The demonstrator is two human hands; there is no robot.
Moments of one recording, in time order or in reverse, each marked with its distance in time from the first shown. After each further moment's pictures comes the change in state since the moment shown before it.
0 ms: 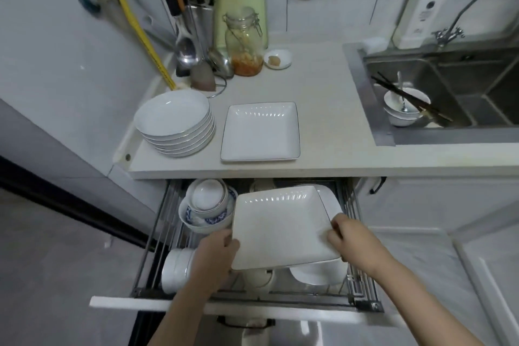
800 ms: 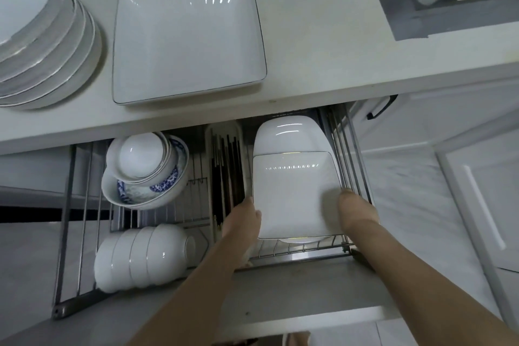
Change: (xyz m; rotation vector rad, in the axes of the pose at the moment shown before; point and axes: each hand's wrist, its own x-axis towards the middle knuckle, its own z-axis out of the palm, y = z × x) left_hand 0.130 -0.049 0.194 0.507 -0.332 -0.040; right_hand 0.114 0.130 0.131 -0.253 -0.148 0.564
